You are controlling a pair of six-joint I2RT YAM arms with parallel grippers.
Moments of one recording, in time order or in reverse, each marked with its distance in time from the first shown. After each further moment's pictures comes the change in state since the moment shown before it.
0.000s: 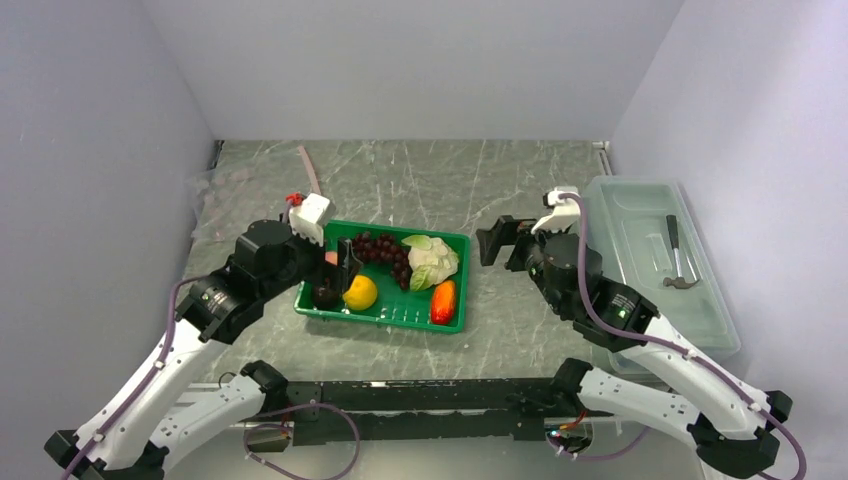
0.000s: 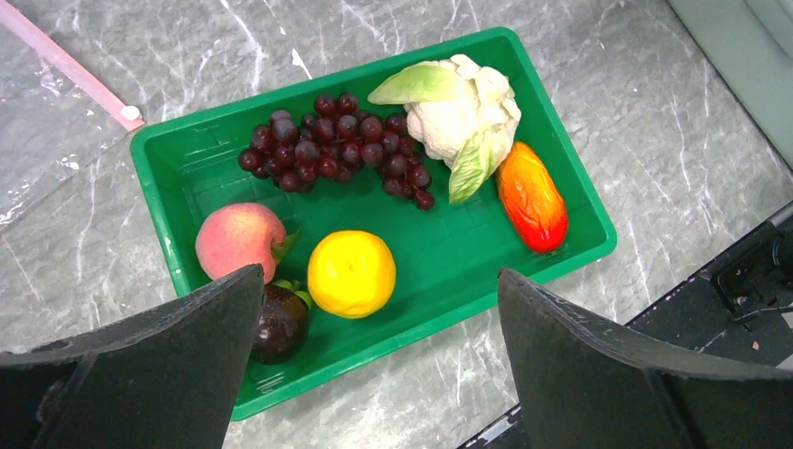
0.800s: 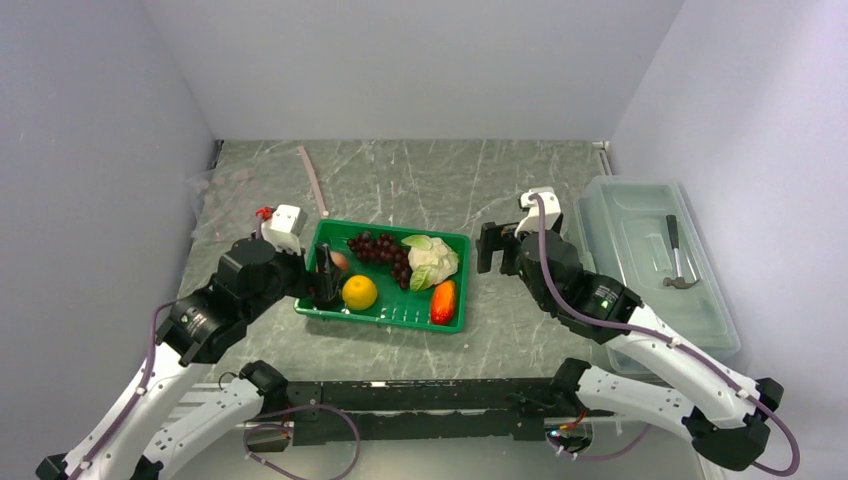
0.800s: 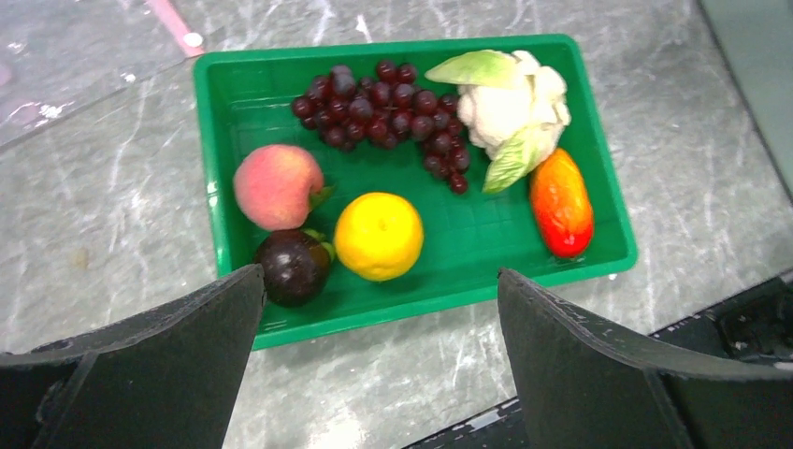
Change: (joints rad) left arm 0.000 -0.107 -0.027 -0.106 -0.126 -0.136; right arm 0.000 0.047 0.003 -0.086 0.049 -0.079
